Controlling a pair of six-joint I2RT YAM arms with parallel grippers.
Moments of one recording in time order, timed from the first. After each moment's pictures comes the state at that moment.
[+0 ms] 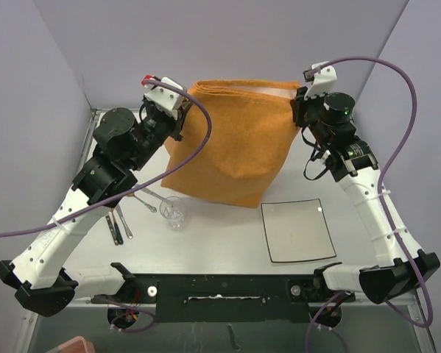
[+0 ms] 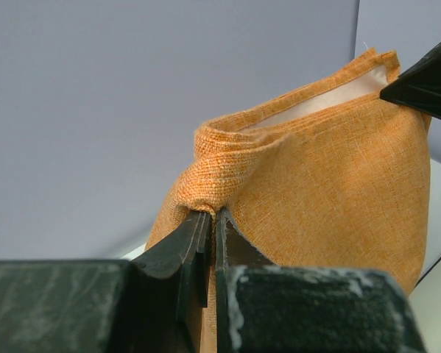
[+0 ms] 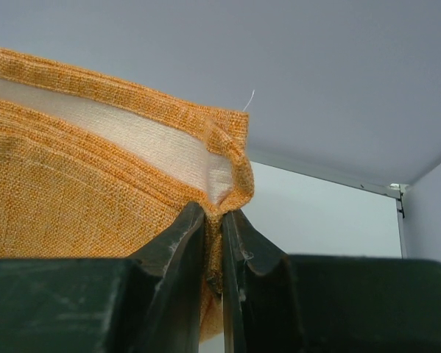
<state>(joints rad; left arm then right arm) -0.71 1.20 1.58 -0.27 -0.15 0.18 0.32 1.28 1.49 -0.33 0.09 -0.08</state>
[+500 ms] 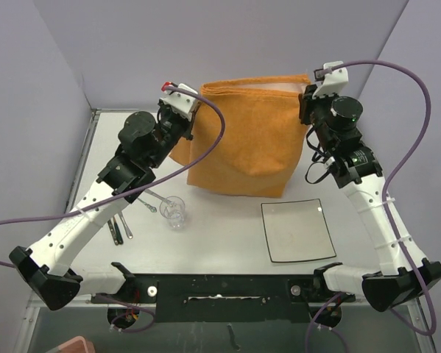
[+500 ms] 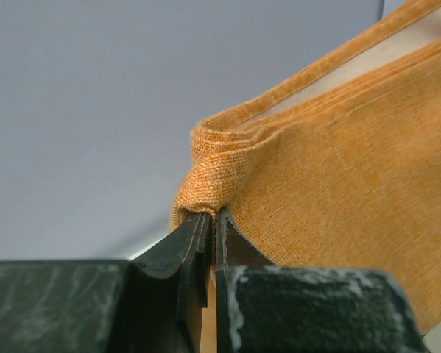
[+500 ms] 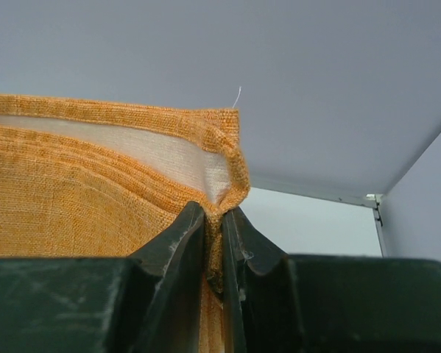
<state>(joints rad) -0.71 1.26 1.46 -0.05 -0.18 0.22 0.32 1.23 1.47 -0.23 0.18 -0.09</state>
